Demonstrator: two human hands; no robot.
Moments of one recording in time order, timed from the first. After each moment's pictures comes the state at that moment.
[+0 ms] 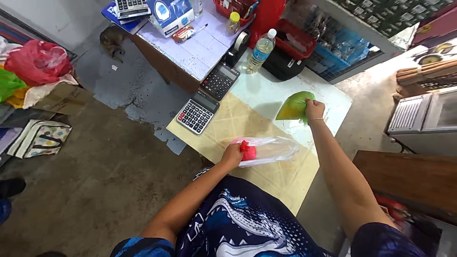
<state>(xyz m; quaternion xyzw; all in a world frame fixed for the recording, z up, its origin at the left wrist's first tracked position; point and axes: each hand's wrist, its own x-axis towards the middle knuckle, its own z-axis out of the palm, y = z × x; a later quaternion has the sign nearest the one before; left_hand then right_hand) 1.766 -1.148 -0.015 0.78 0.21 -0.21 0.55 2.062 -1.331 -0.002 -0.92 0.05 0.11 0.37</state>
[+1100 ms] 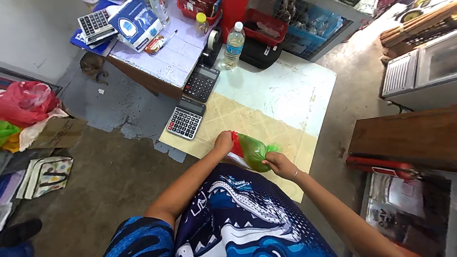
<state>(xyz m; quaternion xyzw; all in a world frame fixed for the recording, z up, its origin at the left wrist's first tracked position) 1.808 -1.137 -0.024 0.86 0.15 -0.29 0.40 1.839 -1.410 -0.013 -0.79 -0.45 0.27 0.31</state>
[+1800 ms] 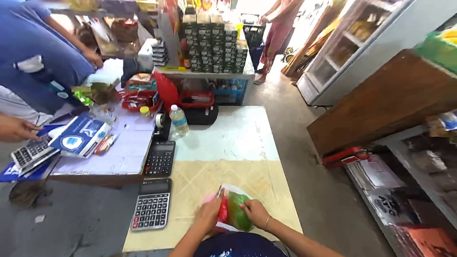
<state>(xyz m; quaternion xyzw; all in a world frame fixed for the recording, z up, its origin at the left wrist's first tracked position) 1.810 -1.174 0.003 0.91 -0.16 -0.32 0.22 1.817 -1.400 -0.005 -0.88 -0.08 0.38 0.28</state>
